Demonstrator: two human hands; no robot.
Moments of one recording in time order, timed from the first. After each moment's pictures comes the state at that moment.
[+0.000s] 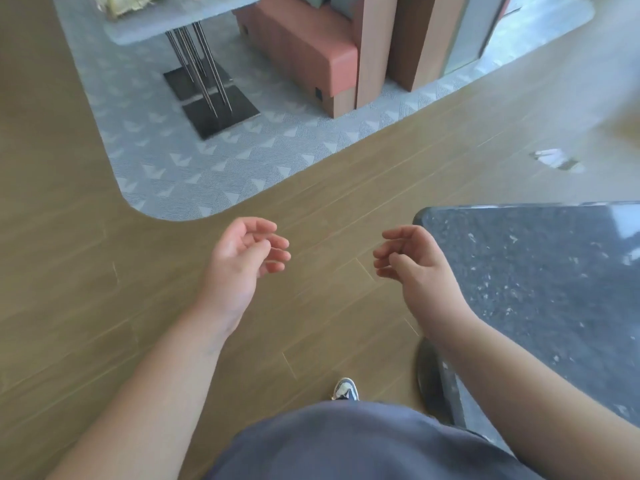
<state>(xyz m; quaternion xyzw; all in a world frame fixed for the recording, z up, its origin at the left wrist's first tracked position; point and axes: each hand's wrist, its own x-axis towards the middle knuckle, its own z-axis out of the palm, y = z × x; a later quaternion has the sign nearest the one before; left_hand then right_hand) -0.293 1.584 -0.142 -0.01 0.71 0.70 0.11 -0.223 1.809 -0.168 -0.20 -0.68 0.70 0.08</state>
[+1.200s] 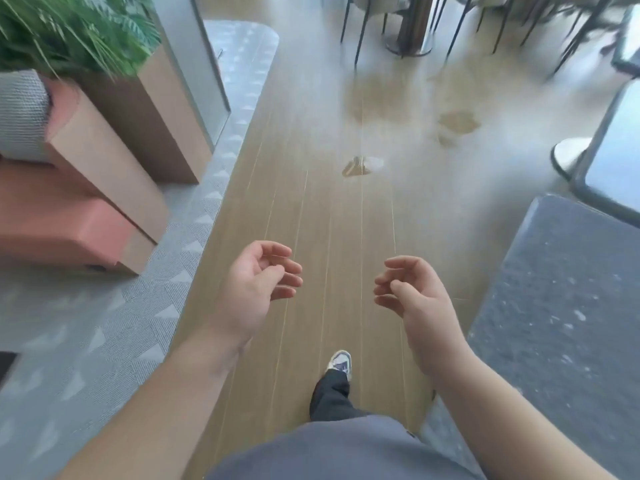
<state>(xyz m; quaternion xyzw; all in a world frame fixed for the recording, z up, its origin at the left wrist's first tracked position) -0.865 2.096 -0.152 0.31 0.66 0.54 0.43 -0.650 2.162 -0.176 -0.49 -0.47 0.62 0.40</state>
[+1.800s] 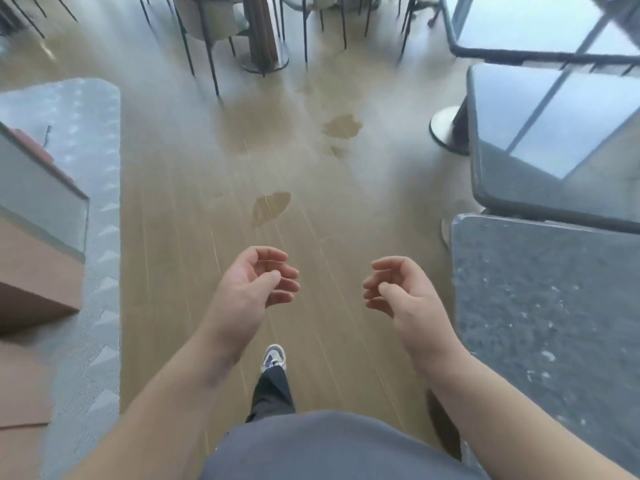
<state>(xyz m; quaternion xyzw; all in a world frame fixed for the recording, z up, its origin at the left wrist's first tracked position) -0.847 2.492 -0.146 0.44 0.56 0.43 0.56 -0.628 2.459 -0.154 -0.58 -0.37 0.53 0.49</state>
